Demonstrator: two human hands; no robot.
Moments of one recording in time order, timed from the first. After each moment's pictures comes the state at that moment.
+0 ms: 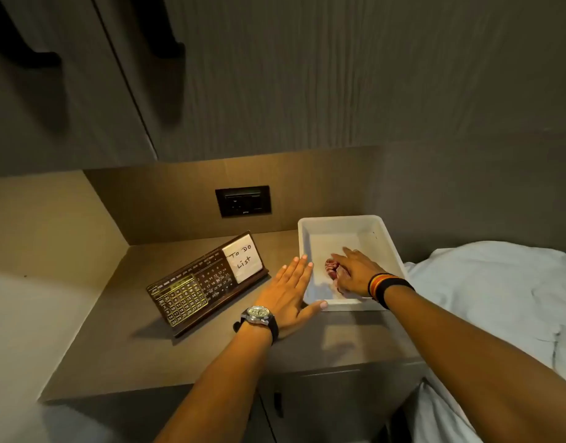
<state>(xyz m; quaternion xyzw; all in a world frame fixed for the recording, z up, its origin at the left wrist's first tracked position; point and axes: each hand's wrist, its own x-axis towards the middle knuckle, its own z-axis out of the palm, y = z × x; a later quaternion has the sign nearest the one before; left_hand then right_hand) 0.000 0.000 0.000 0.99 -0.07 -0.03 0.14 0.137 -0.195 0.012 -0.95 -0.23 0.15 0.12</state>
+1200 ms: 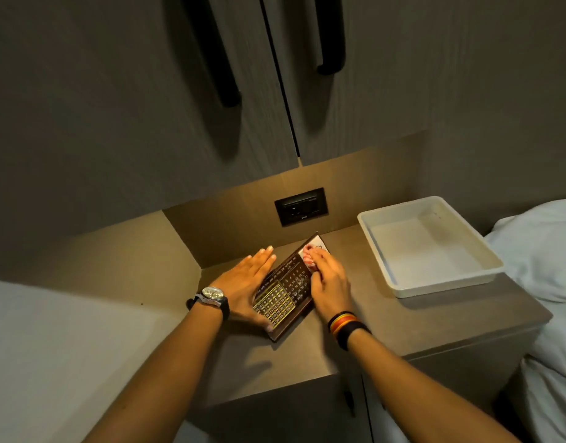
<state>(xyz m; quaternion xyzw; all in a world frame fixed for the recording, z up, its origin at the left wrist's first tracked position) -0.073 0.253 0.096 0.98 -0.12 -0.11 -0.08 -0.029 0.033 0.018 -0.80 -0.15 -0.12 0.56</state>
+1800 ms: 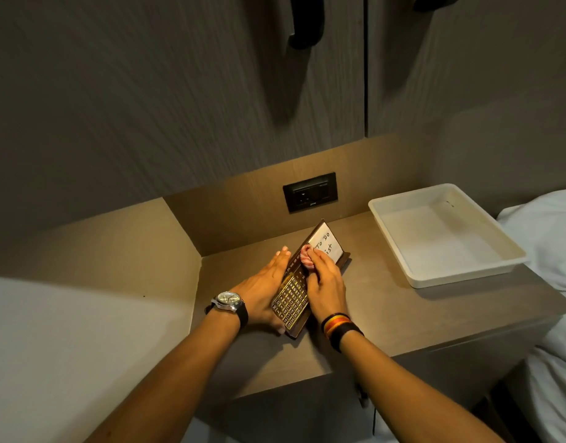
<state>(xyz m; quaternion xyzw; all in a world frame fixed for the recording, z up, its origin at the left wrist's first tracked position) -0.078 0.252 0.056 0.99 -0.10 -0.10 0.09 -0.039 0.086 -0.014 -0.80 -0.11 -0.08 0.58</state>
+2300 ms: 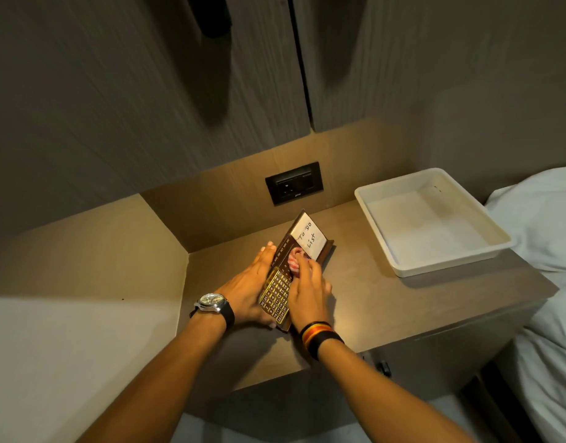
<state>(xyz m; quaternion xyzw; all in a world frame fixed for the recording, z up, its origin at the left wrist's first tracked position) -0.079 0.239 0.053 0.98 -0.09 -0.09 0.12 -0.062 0.087 -0.017 -0.86 -0.05 -0.03 0.50</state>
